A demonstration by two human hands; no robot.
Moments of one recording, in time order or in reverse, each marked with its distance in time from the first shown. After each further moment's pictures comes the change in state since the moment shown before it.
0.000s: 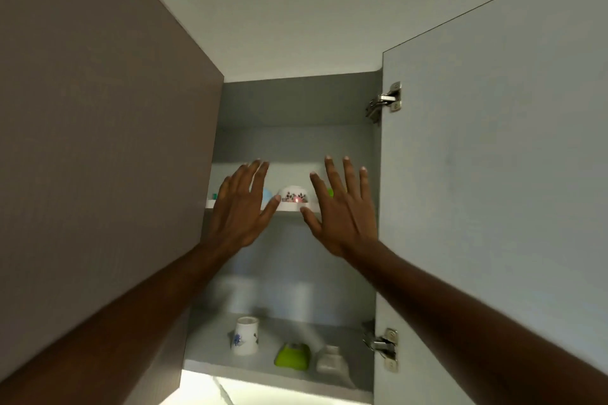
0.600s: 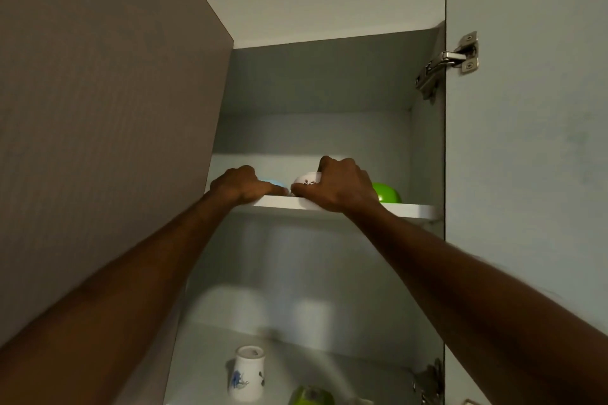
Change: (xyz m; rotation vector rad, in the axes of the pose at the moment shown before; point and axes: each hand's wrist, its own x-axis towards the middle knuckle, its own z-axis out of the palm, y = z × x) left_hand 0.098 -0.076 0.079 -0.076 -0.521 -0.493; right_hand 0.119 -0.020 0.081 0.272 -0.232 0.182
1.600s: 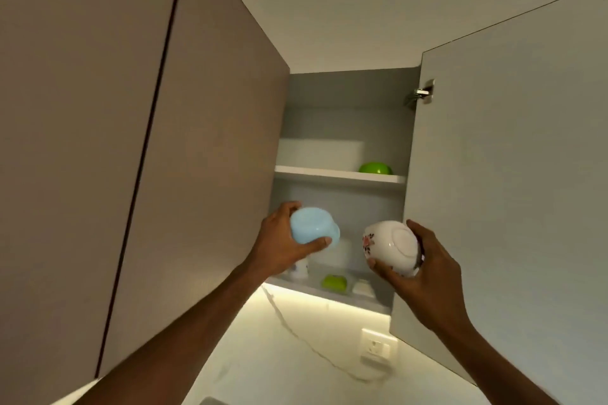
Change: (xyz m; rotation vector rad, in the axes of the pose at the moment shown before) left_hand -0.392 -0.028 -0.052 -0.502 0.176 0.304; right_hand -0.395 0.011 -0.141 0.619 0.217 0.049
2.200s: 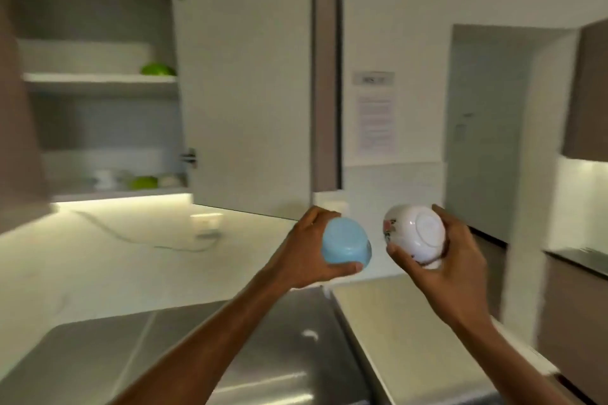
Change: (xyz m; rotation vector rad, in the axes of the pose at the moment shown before) left_hand -0.294 0.331 0.221 -0.359 -0.582 0.384; right_hand -0.306 -0.011 -0.410 -0.431 0.344 0.354
